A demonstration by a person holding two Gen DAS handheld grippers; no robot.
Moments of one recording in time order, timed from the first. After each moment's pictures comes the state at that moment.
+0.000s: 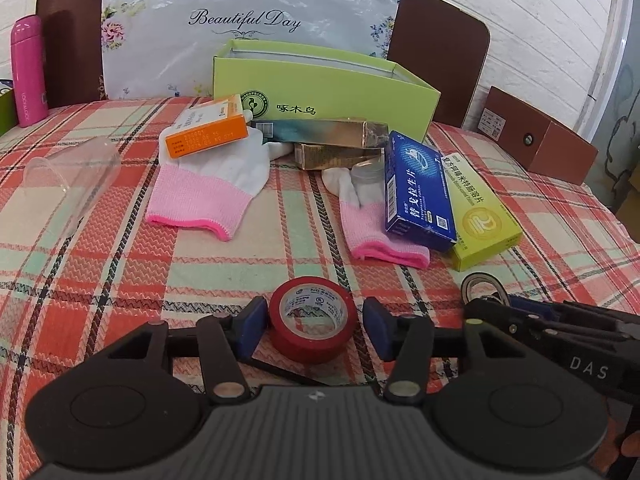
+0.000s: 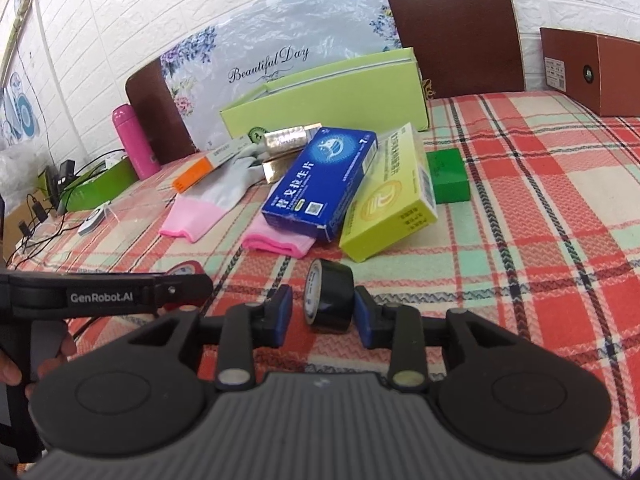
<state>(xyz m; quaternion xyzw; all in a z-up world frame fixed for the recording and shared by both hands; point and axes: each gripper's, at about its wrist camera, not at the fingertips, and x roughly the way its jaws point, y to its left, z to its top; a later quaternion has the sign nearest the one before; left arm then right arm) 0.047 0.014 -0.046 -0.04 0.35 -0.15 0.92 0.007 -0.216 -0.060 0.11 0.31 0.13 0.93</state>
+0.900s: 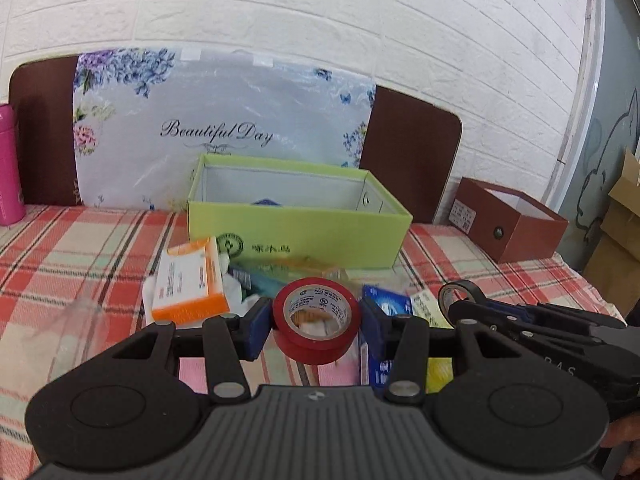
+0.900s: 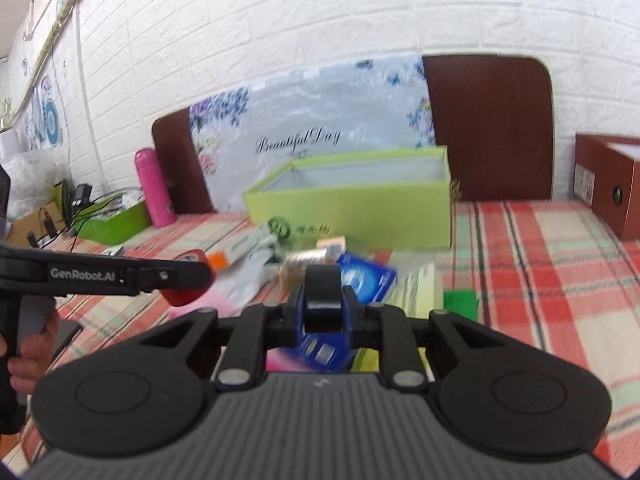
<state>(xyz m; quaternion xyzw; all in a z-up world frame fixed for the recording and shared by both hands) 0.094 0.018 0.040 -0.06 0.25 -0.19 0.95 0.056 -0.218 0.010 0.06 0.21 0.15 0.97</state>
